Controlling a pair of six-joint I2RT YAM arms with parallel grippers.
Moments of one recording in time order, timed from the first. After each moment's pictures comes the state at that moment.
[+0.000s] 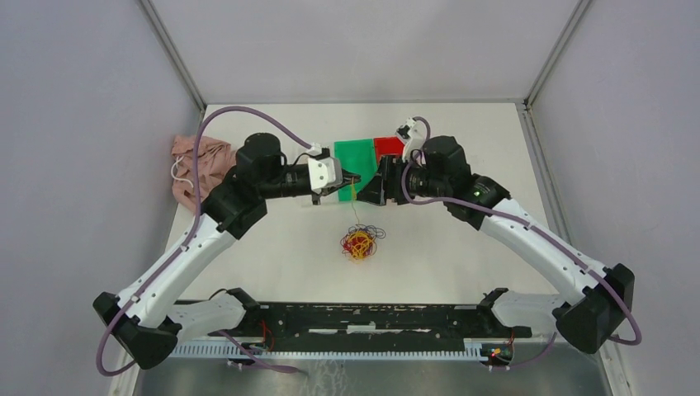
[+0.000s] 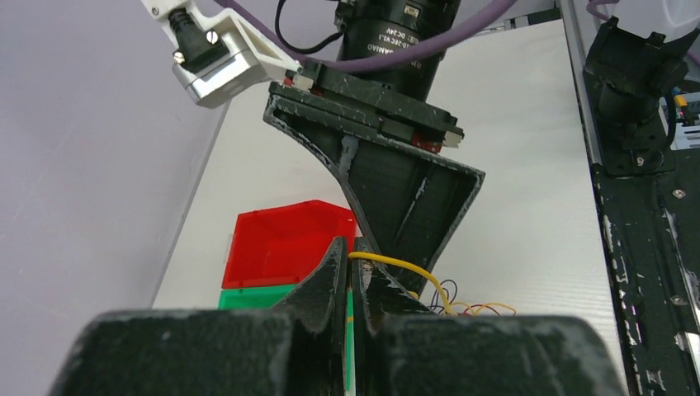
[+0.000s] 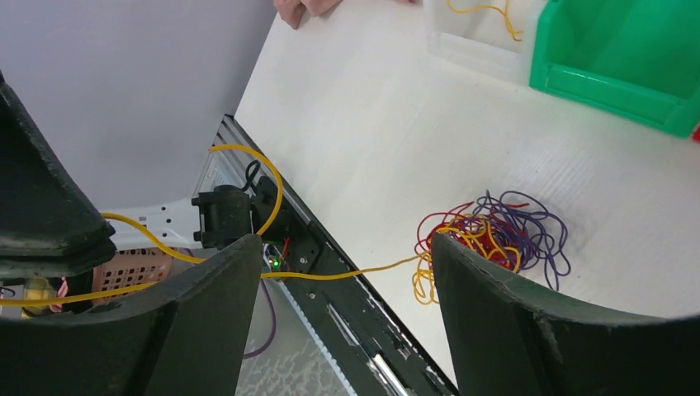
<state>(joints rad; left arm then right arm) -0.66 1.07 1.19 -0.31 0.69 0.53 0.66 1.21 1.13 -0.37 -0.39 0.63</state>
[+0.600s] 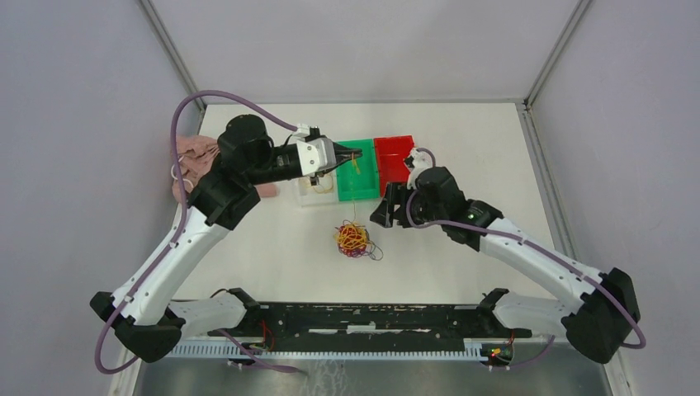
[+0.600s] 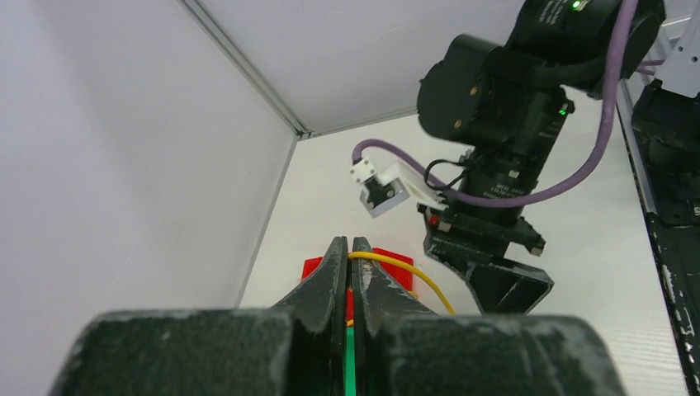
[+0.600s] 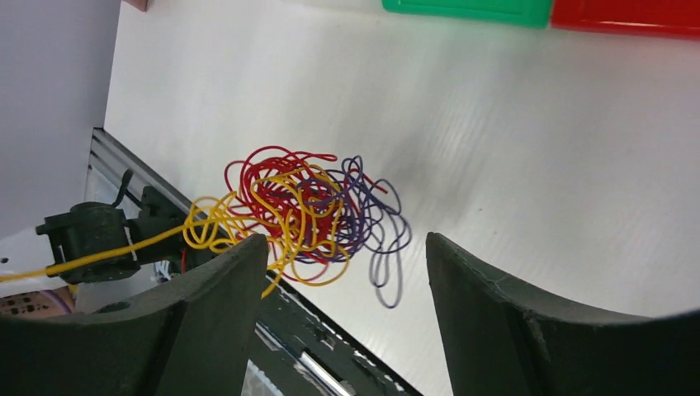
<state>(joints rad) -0.67 1.13 1.39 -0.30 0.67 0.54 0.72 1.20 0.89 -0.32 -0.17 0.65</state>
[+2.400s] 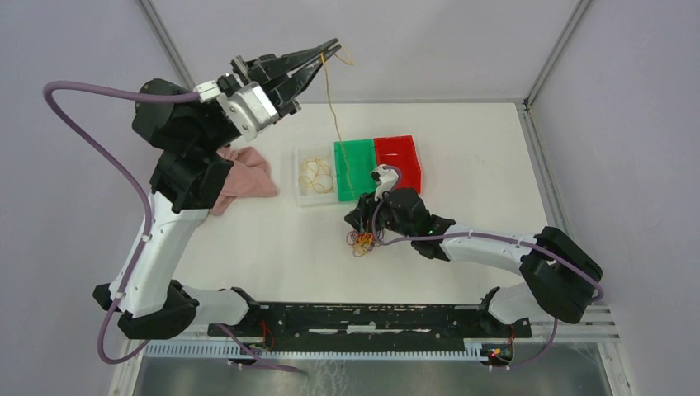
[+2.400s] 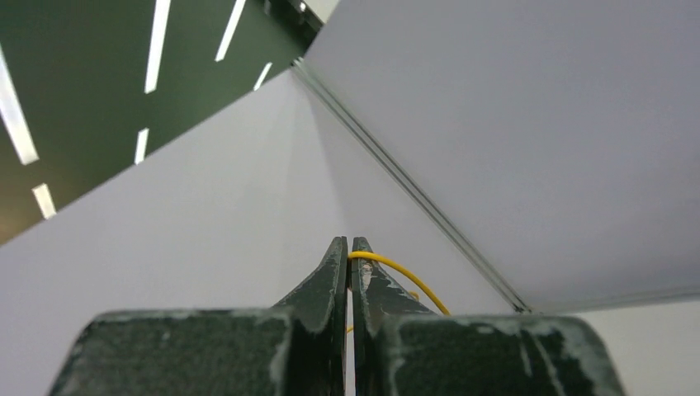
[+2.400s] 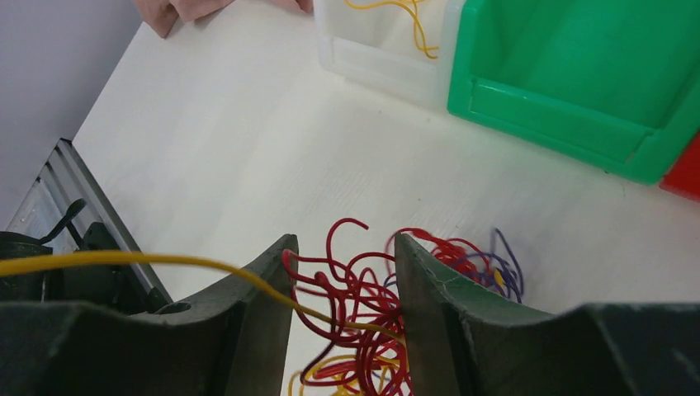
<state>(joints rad) -0.68 1.29 1.92 -0.05 0.56 0.56 0.88 1.42 0.70 0.38 -0.01 0.51</state>
